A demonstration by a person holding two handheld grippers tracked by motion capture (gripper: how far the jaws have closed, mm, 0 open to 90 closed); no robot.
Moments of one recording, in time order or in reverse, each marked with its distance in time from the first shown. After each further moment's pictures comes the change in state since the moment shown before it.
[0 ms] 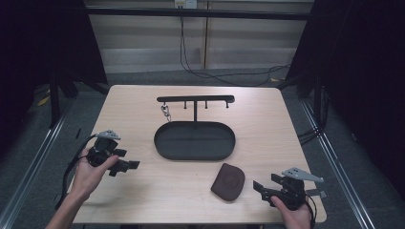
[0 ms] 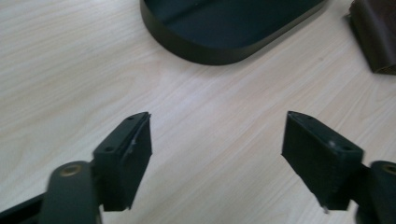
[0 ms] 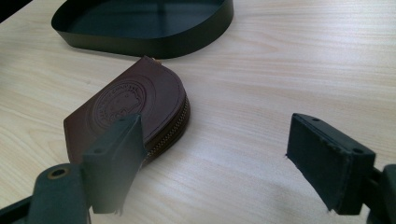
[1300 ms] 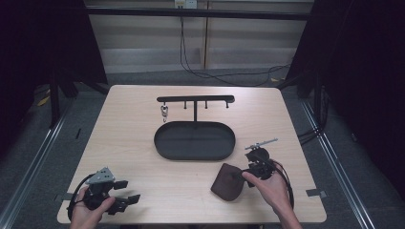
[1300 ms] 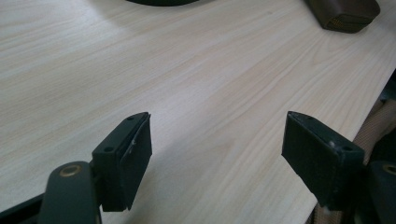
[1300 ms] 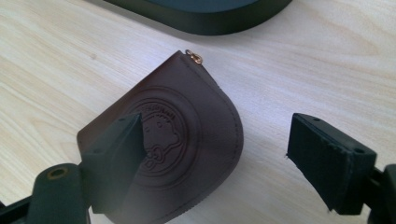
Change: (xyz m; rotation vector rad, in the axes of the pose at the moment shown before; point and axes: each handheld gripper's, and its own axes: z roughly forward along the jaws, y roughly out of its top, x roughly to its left) left arm -0.045 -0.088 0.007 -0.132 -0.075 0.009; right arm 0.037 0.073 0.069 0.445 0.025 -0.068
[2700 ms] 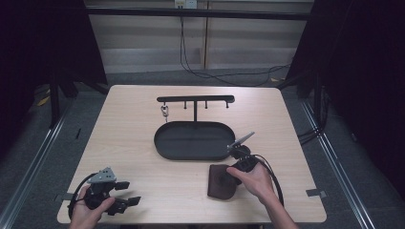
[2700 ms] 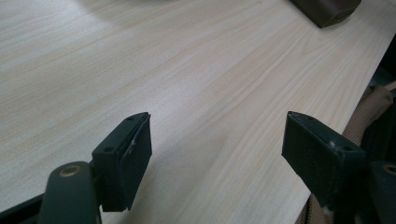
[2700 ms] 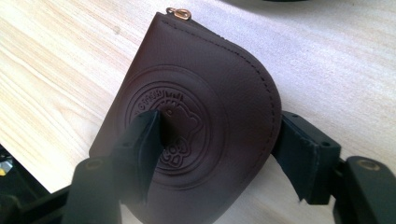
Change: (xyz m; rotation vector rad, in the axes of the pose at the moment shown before) left arm 0.004 0.001 0.001 0.036 -0.043 0.024; right arm 0.015 0.029 0.040 0.262 0.123 0.005
